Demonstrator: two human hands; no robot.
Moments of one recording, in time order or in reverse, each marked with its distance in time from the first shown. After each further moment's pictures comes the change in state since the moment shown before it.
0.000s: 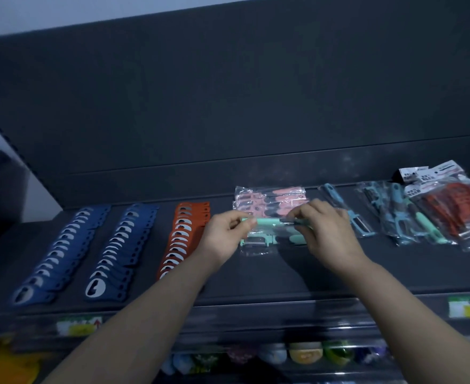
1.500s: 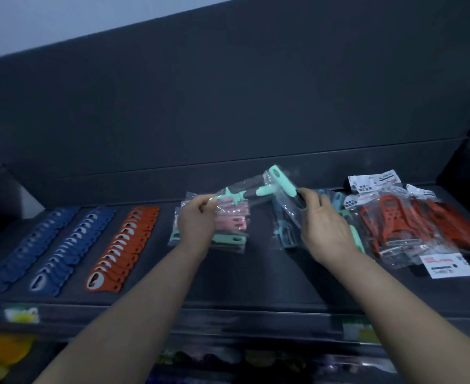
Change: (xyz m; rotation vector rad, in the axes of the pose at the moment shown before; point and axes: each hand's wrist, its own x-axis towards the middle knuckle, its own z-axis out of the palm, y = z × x) left_hand 0.041 0.065 0.141 0.122 0.569 -0.080; right_hand 0.009 0.155 -0.073 0.057 -0.169 0.206
